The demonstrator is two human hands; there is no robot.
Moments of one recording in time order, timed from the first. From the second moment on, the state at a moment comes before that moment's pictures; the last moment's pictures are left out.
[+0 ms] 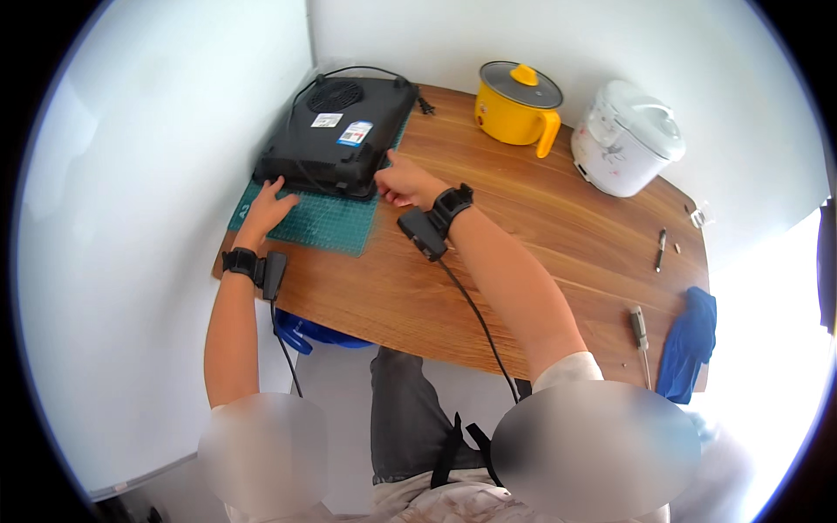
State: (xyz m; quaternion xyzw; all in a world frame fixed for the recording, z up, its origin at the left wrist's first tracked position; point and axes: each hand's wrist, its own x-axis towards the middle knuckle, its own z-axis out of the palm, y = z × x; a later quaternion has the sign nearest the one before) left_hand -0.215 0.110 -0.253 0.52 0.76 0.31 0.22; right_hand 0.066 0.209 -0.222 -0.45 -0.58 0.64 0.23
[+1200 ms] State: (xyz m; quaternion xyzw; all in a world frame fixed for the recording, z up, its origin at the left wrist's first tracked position) left_hand 0.026 -0.117 -0.251 0.75 0.60 0.24 0.12; right_hand 0.465 -0.369 -0.276 -0.67 -0.60 0.39 0.18
